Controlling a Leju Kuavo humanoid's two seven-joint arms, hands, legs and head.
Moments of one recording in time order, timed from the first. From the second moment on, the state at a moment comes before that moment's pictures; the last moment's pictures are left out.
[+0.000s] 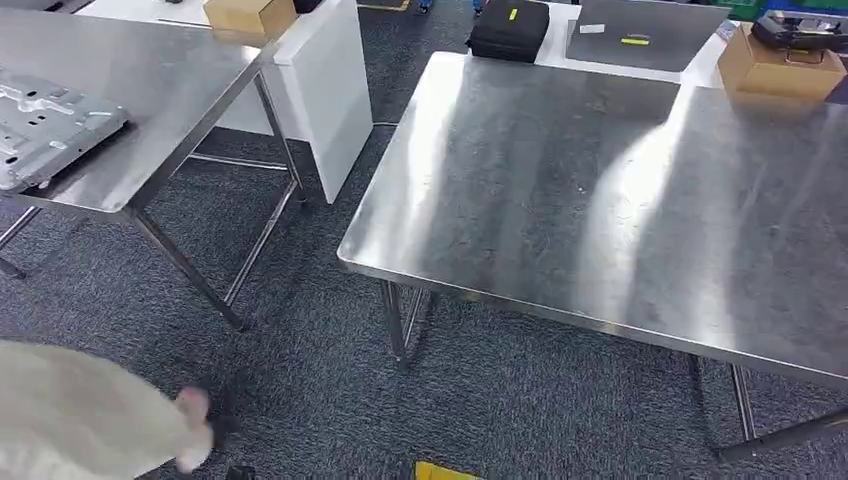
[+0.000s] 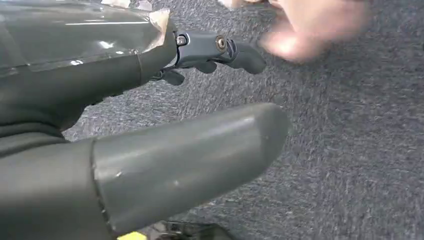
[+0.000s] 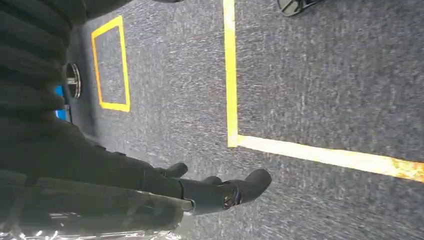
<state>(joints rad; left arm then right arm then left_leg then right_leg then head) -0.10 -0.12 0.42 -0.21 -0.38 0.48 -0.44 -0.10 0.12 -1.44 -0.21 1.43 -0.36 0.01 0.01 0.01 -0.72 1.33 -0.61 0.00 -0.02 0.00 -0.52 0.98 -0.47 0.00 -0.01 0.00</state>
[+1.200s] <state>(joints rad) -0.11 -0.12 0.42 -0.21 -0.39 0.51 -0.43 -0.10 0.12 -1.44 -0.21 1.42 -0.36 0.00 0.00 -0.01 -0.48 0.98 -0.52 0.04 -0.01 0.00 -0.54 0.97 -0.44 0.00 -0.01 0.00</state>
